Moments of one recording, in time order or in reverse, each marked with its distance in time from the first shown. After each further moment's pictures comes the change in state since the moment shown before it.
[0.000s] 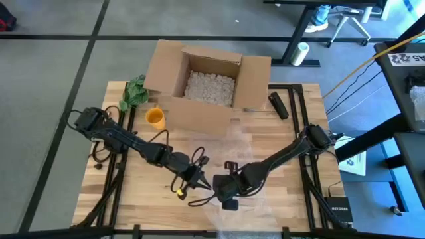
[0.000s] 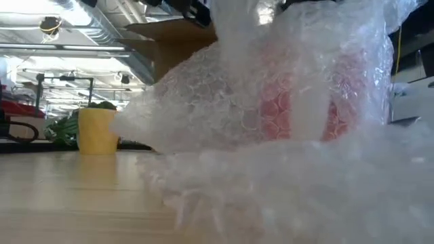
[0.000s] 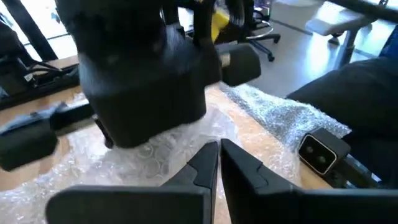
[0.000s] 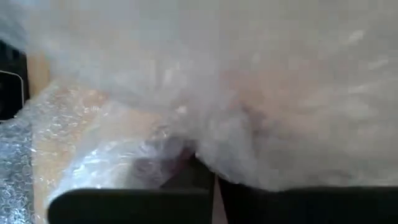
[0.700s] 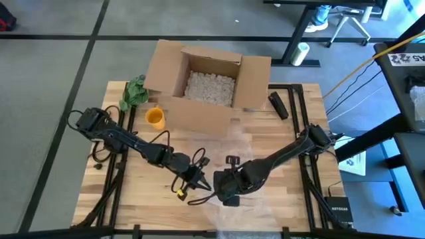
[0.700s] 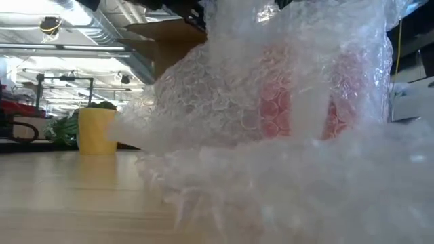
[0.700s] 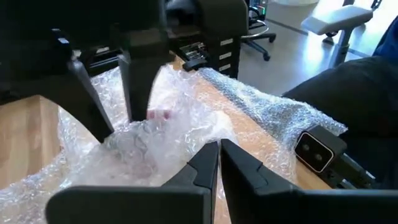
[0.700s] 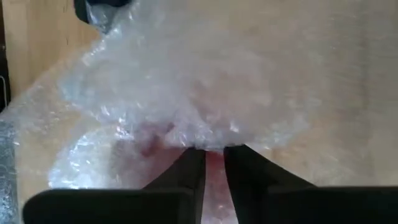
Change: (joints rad) left arm 0.000 0.012 0.000 0.016 0.019 -0.001; right arm 0.001 0.000 0.169 -0.250 0.084 -0.014
